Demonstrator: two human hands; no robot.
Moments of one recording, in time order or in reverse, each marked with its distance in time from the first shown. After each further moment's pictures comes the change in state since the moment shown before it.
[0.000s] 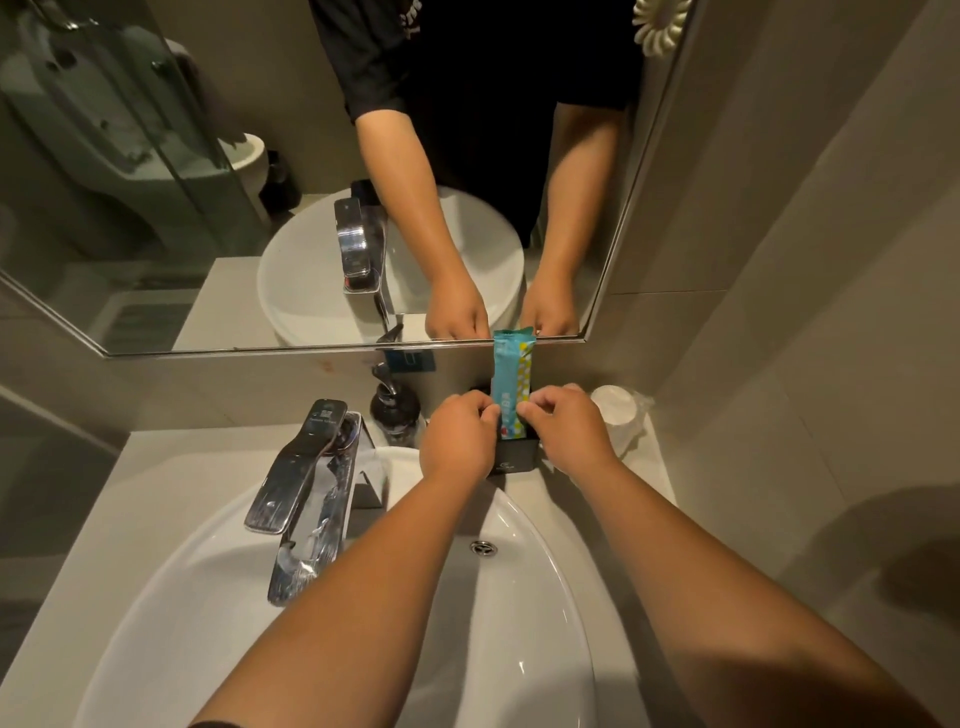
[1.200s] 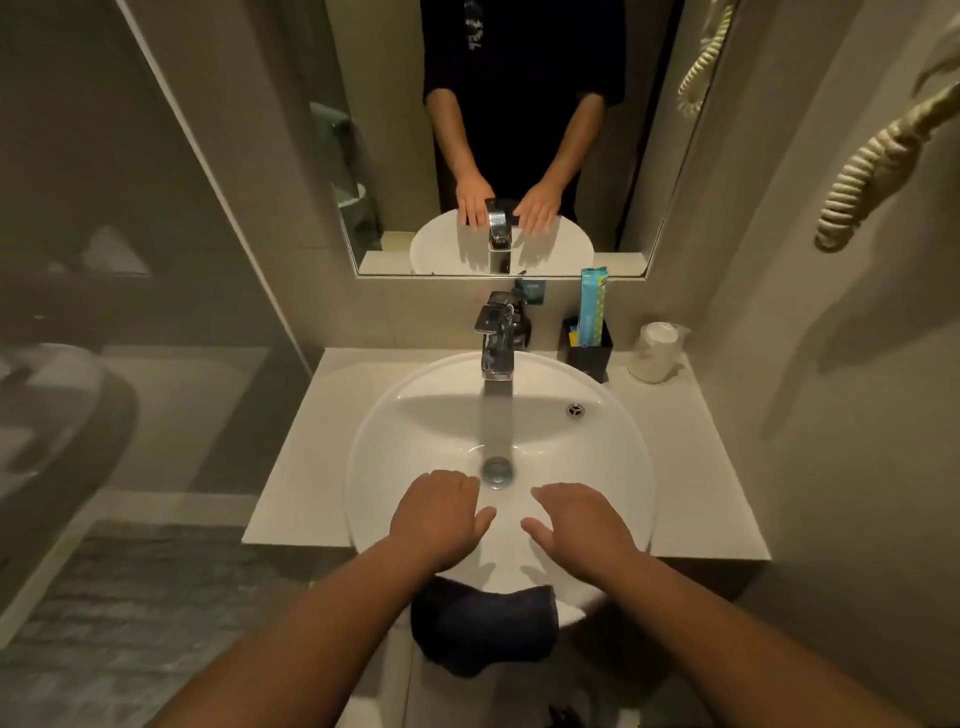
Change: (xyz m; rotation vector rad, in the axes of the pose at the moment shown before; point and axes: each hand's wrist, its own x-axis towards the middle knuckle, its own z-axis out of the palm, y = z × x) left_hand -0.298 -0.158 -0.143 0.702 -0.180 0.331; right_hand -0.339 -0.036 0.064 -0.631 -0.352 -0.272
